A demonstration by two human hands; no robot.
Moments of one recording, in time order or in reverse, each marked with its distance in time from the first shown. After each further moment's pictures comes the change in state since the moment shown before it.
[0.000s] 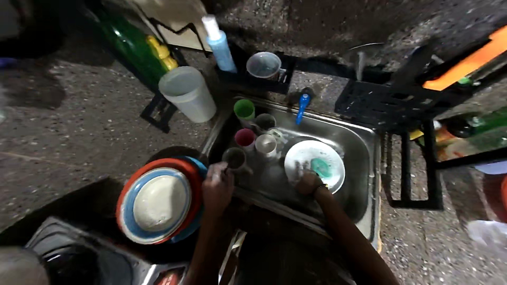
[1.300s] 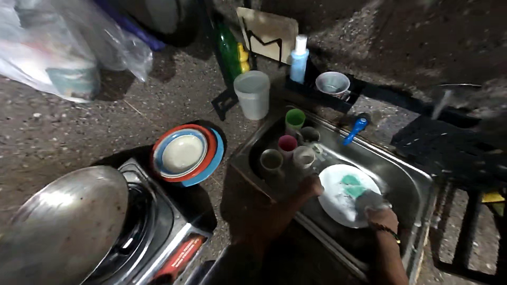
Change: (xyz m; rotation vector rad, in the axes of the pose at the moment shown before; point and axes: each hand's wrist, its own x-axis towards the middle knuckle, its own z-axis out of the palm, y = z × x) left_hand 0.036 0.107 0.144 -0.175 -1.066 -0.409; right_hand -0.026 0.078 -0.019 0.235 0.371 0.411
